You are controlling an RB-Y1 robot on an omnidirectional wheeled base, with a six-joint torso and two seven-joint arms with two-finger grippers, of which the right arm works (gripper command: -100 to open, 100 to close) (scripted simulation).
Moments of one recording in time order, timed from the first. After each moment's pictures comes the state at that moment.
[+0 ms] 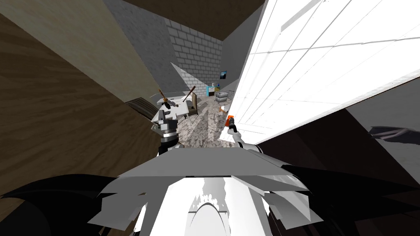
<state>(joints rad) -0.46 -0.15 -0.32 -0.62 -0.13 -0.48 0.08</state>
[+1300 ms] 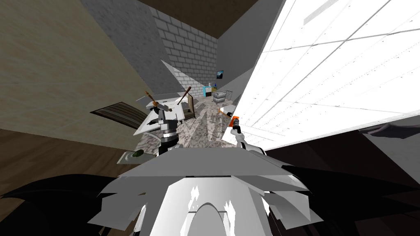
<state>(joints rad) -0.44 -0.19 -0.43 -0.64 -0.17 -0.48 0.14</state>
